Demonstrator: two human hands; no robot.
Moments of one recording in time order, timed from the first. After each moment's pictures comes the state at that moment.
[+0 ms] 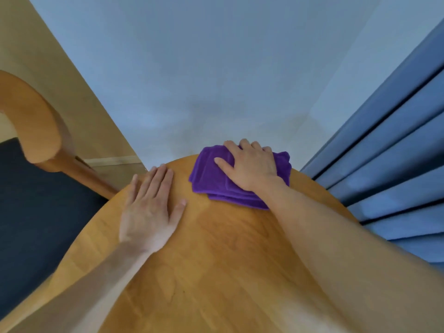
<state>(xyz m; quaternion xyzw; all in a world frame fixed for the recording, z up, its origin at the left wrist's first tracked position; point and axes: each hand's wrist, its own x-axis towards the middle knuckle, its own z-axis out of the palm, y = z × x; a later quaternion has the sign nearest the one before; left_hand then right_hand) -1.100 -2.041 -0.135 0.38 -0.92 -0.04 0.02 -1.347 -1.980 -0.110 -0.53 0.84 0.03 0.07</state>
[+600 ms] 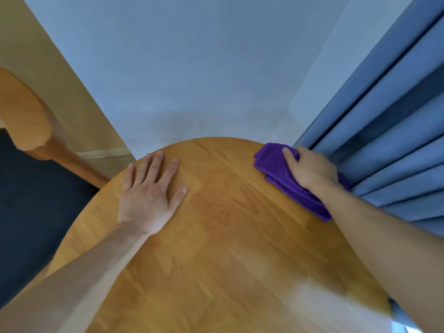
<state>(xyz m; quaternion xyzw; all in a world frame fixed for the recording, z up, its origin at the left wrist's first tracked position) -1.094 -2.039 -0.134 0.35 -0.93 -0.03 0.00 -1.409 -1.860 -0.104 -0.31 0.95 -0.02 0.08</state>
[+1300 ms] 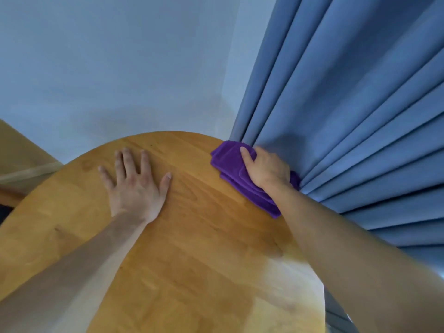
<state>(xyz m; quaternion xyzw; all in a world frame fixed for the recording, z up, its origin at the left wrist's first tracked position) -1.190 -1.972 -0.129 0.40 -0.91 -0.05 -0.02 -1.407 -1.788 -0.111 -0.22 0.97 -0.06 0.10</state>
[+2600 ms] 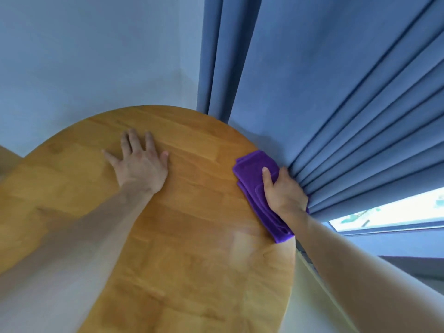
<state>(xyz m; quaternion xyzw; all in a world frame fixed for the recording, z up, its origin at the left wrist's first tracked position) -1.207 -1.923 -0.117 0.32 -0.94 -0.06 -0.07 -1.292 -1.629 -0.108 0.01 0.99 -0.09 0.11</state>
